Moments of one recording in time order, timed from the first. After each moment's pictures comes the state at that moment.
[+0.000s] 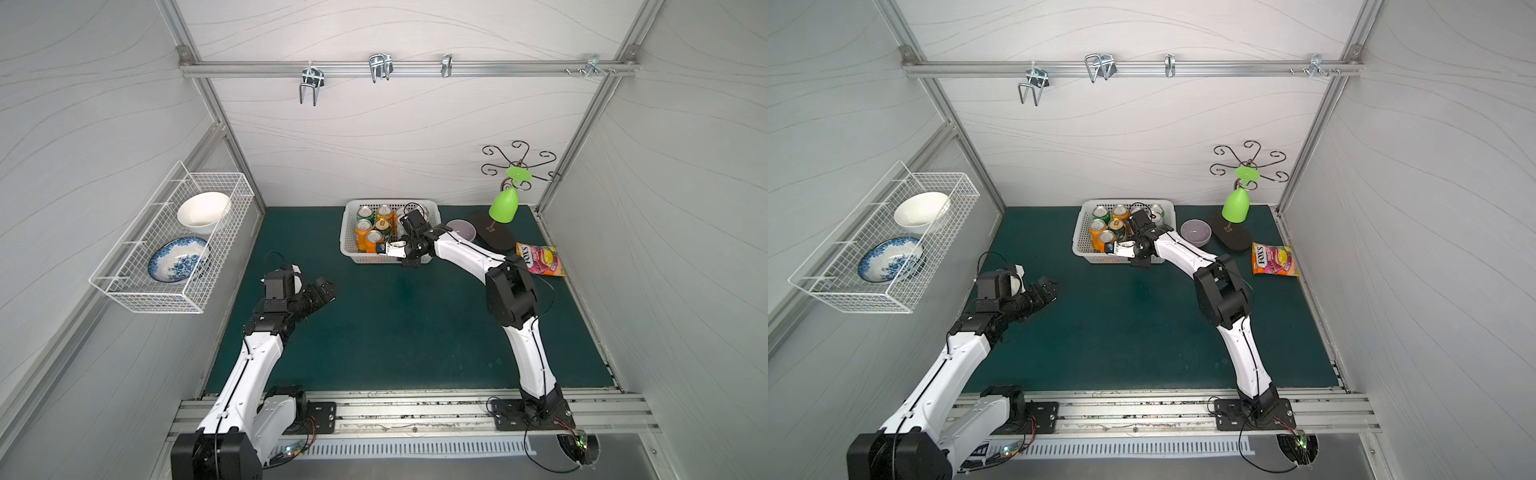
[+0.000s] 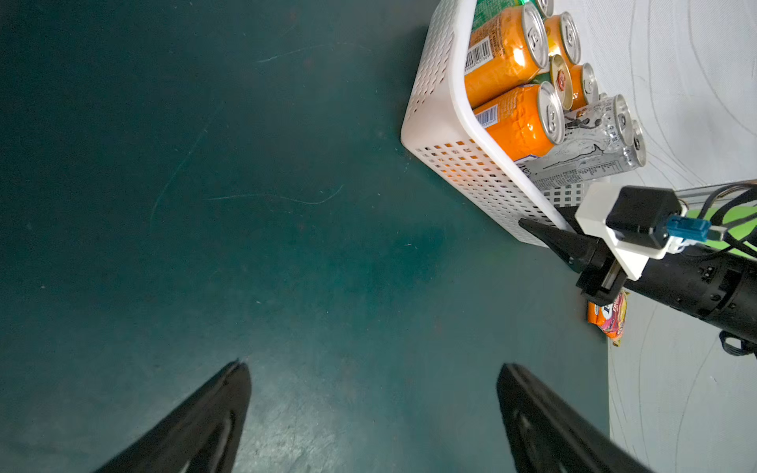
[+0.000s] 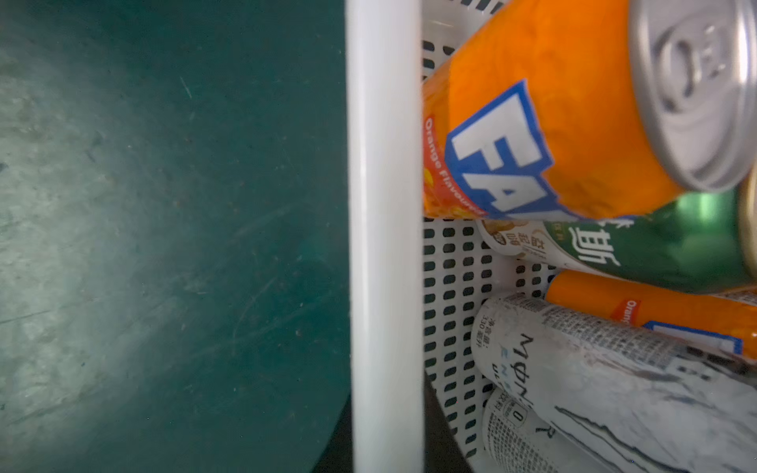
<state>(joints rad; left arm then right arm) 0.04 0.94 0.60 -0.44 0.32 -0.63 0.67 2.23 1.87 -0.62 -0.14 -1.01</state>
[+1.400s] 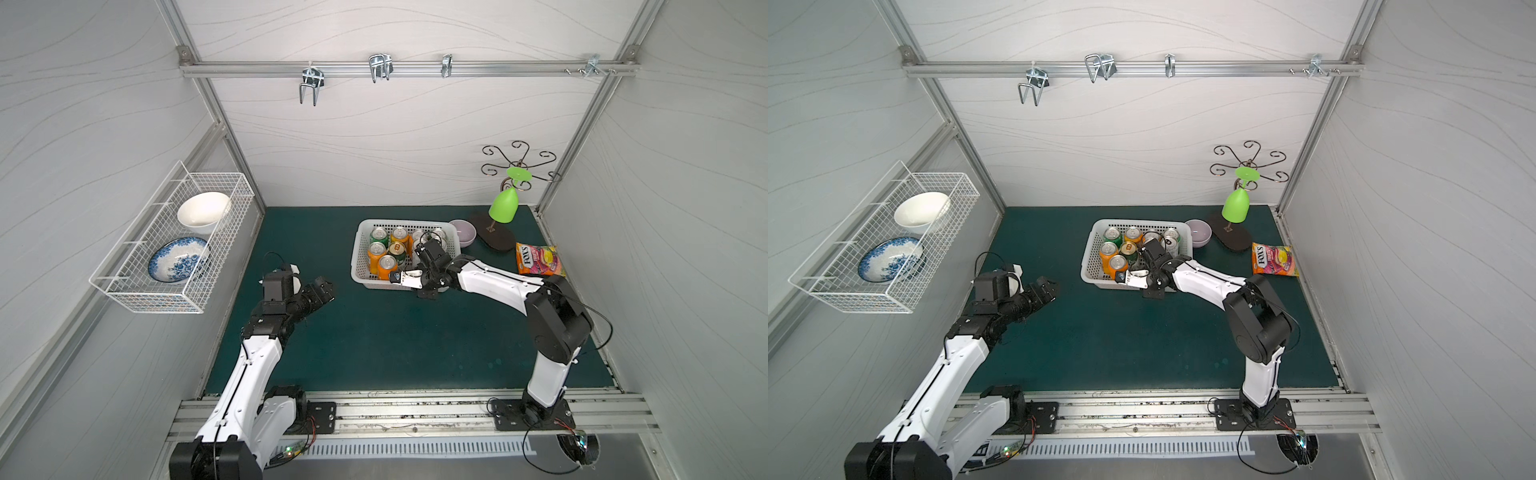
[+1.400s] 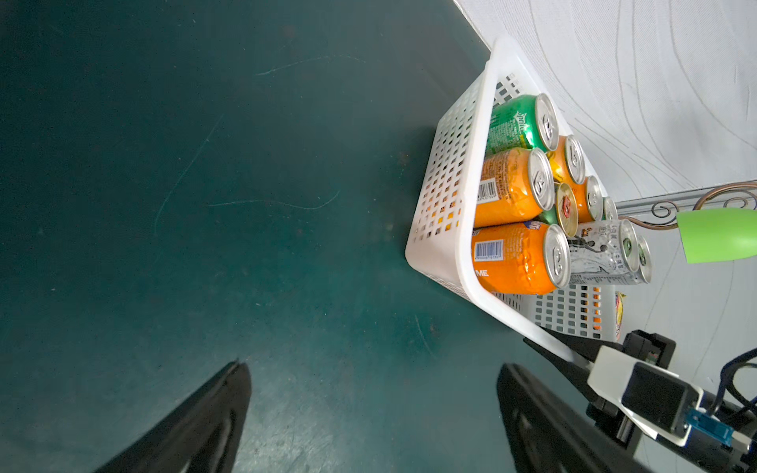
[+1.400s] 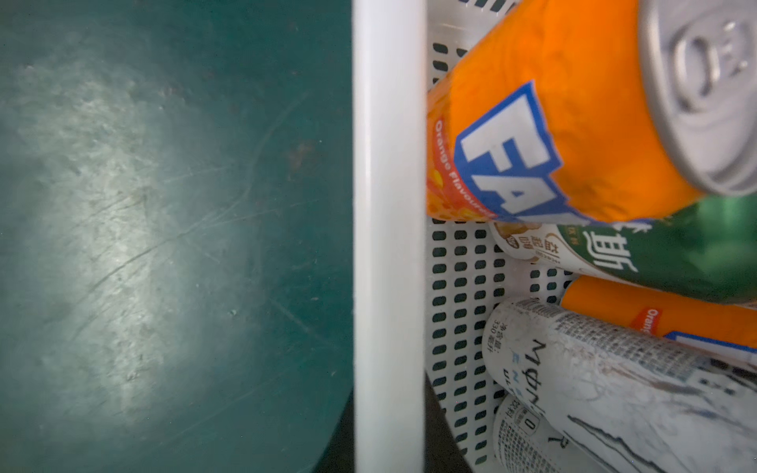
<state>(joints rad) 0.04 0.91 0.60 -0.44 0.31 -0.63 0.75 1.80 1.25 -0.47 -0.11 -0.88</state>
